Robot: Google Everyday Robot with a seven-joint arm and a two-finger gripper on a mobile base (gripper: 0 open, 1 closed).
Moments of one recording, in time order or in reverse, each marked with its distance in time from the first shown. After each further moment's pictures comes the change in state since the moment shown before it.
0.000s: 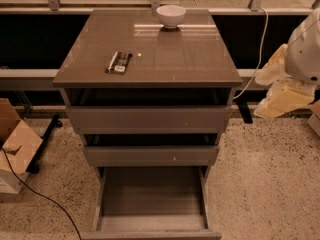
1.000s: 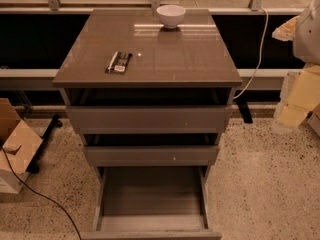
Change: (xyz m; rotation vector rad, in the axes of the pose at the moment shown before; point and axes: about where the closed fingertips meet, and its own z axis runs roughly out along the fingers) arm 0.001 -0.014 -0.022 0.021 0.034 0.004
